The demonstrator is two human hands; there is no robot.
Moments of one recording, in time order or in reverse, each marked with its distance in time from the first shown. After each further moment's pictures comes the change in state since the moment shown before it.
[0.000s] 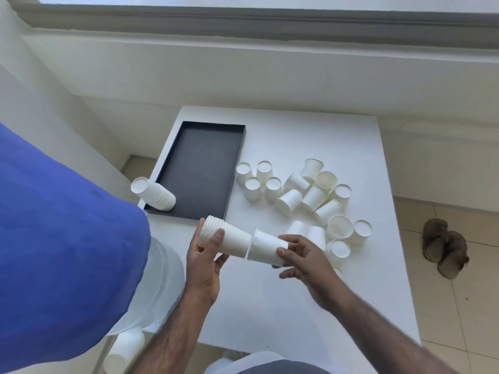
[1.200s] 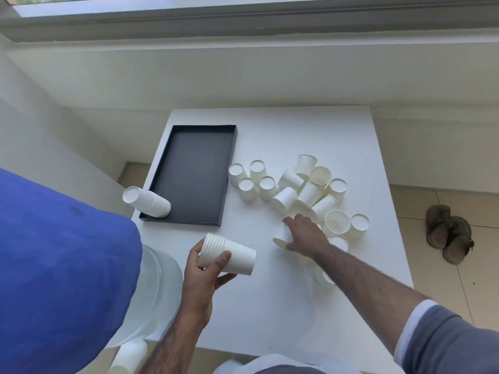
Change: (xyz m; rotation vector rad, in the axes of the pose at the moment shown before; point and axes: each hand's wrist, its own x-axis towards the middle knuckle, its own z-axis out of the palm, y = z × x) left_hand -0.015 -0.011 -0.012 0.198 -0.084 -0.012; right_hand 0.110 0.007 -0.049 -1.571 0.046 -0.065
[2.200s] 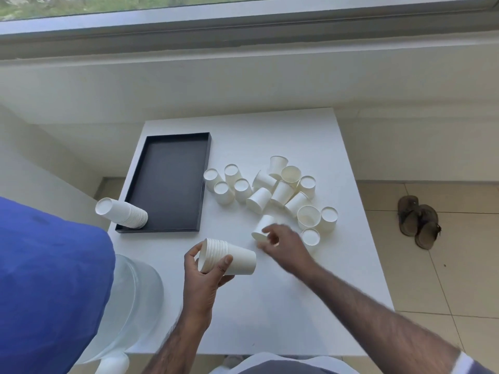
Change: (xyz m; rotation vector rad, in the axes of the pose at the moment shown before) left_hand -0.016 -0.026 0.037 0.105 -0.017 0.064; right_hand -0.084 -0.013 -0.007 0.805 0.216 0.111
